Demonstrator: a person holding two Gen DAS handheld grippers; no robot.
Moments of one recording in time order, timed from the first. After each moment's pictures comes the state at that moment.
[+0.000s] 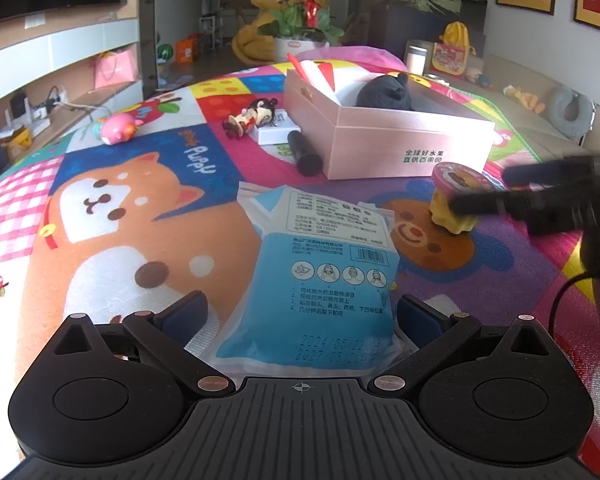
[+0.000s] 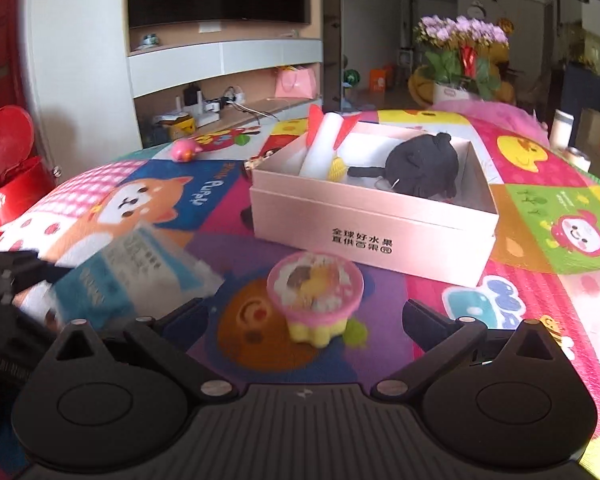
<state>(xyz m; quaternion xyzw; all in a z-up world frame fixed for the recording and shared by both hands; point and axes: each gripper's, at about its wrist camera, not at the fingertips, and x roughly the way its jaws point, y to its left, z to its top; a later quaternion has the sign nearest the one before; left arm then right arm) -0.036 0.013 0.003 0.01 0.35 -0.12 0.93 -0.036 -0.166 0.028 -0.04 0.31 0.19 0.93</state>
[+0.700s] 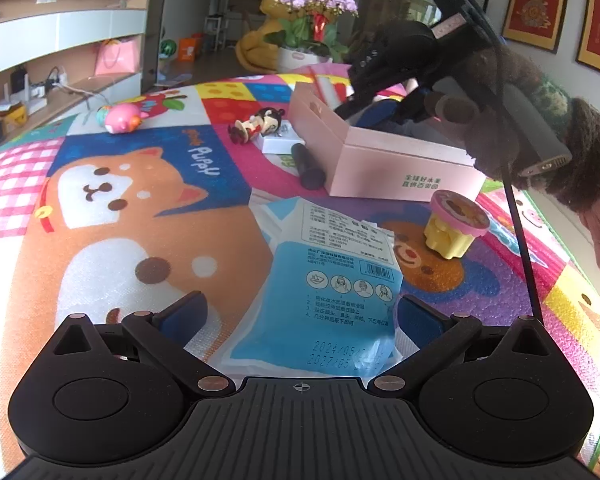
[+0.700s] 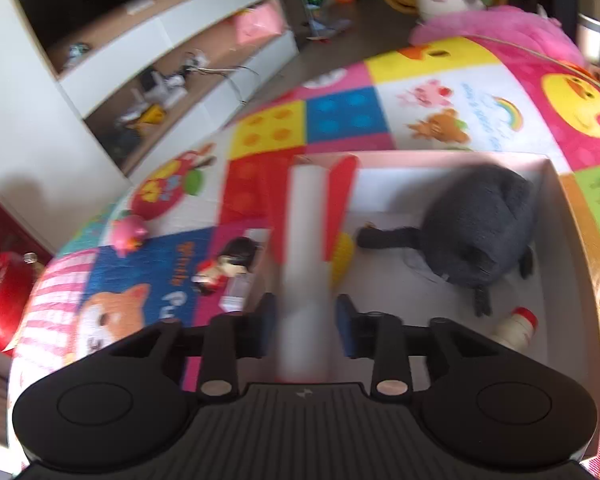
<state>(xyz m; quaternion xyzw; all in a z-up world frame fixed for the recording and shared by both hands) -0.037 0.032 0.004 -0.05 0.33 -0.14 0.93 0.173 -0.125 0.053 0.07 0.45 0.16 0.87</state>
